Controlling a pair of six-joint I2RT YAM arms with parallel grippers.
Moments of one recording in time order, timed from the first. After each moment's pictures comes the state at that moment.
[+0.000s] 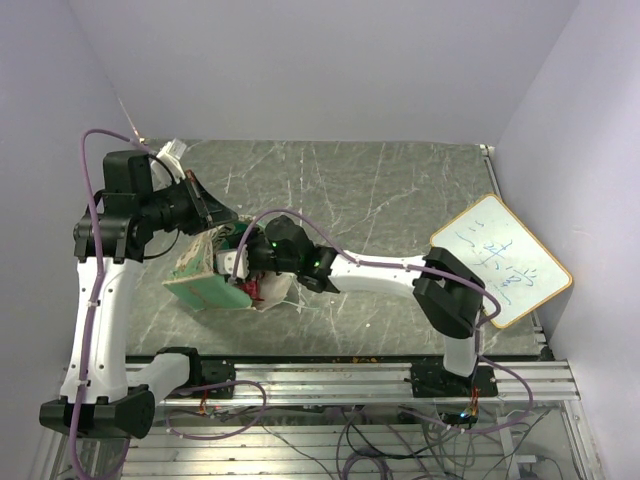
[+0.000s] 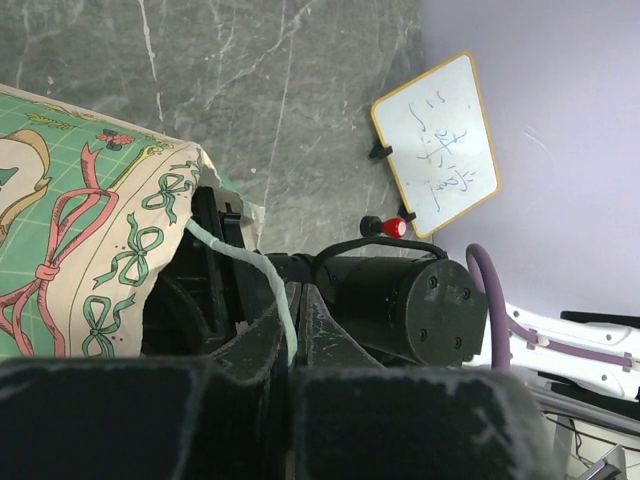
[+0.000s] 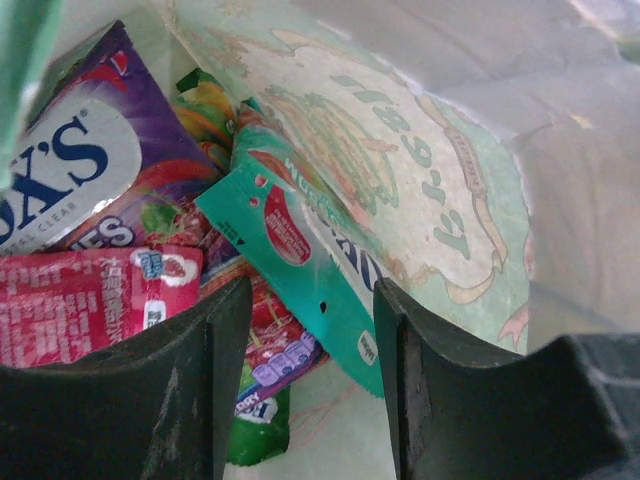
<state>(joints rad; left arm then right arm) -0.03 1.06 1.41 -0.98 0.64 -0.56 1.10 1.90 1.32 0.33 -0.26 -0.90</state>
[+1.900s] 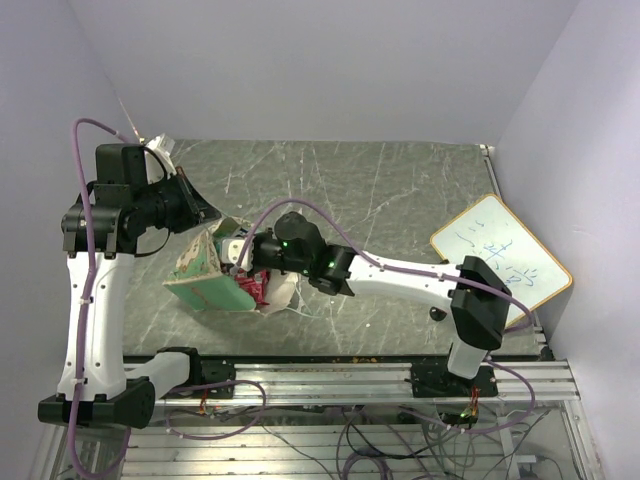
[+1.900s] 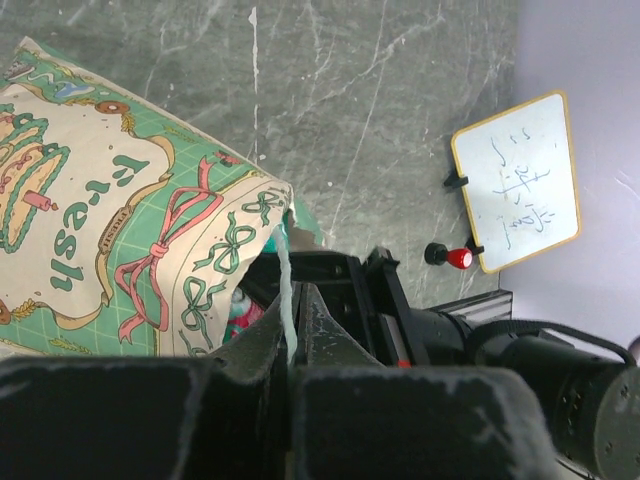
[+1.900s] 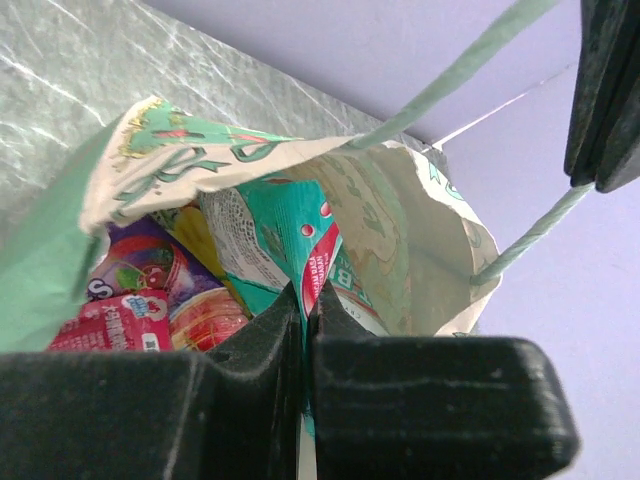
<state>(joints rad) -0.03 1.11 1.57 -1.16 0.43 -0.48 1.13 1.77 1.32 0.26 -0.16 -0.75</state>
